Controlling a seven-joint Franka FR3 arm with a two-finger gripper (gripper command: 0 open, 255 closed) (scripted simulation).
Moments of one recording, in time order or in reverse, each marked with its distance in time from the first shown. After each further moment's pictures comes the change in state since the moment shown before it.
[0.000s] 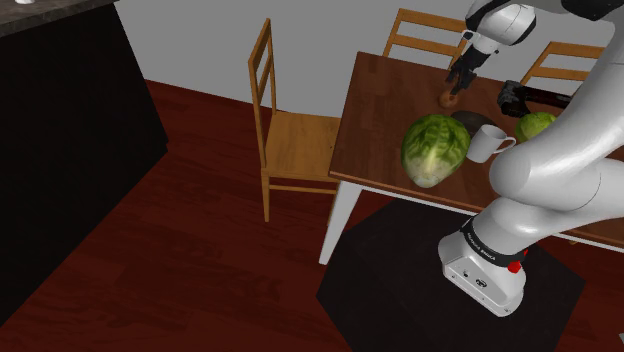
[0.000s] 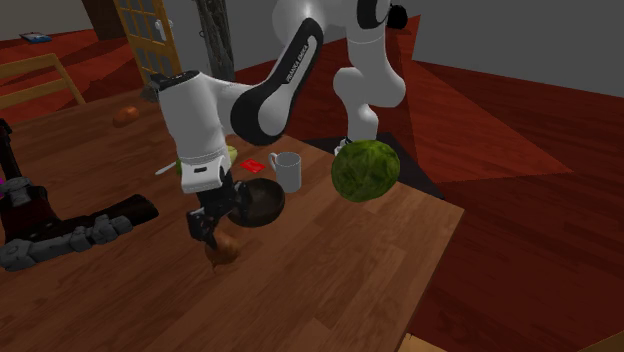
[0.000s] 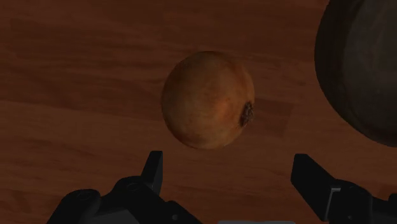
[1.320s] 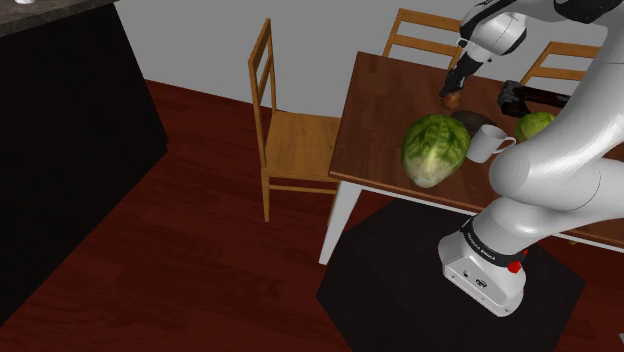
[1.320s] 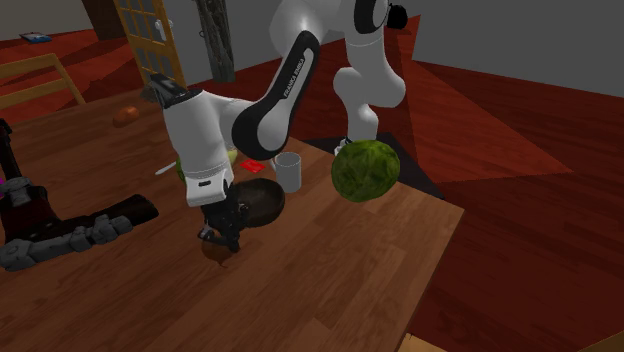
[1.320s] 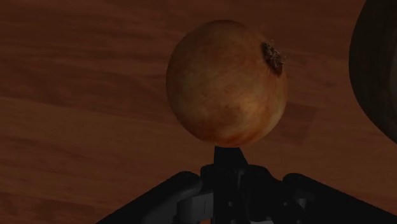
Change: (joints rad) arm -0.014 0.046 0.024 -0.013 0.052 0.065 -0.062
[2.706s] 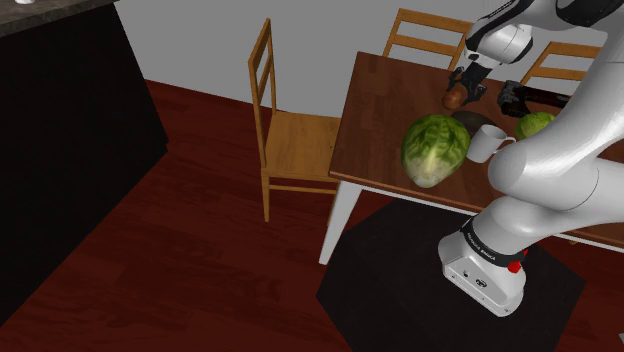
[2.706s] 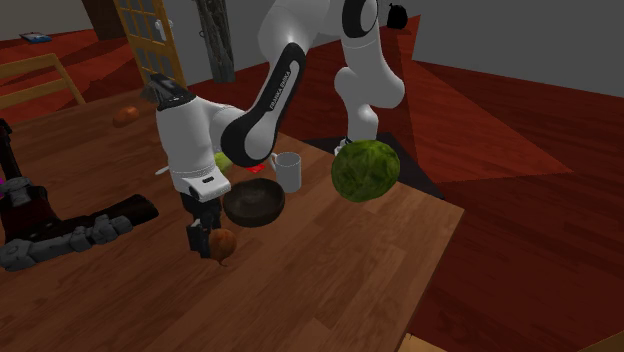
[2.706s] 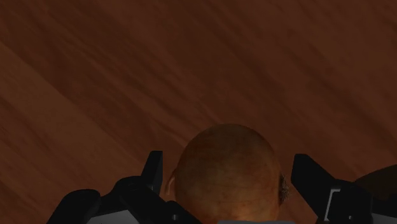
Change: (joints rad) arm -0.101 0.046 0.041 0.010 -0.117 0.102 -0.582
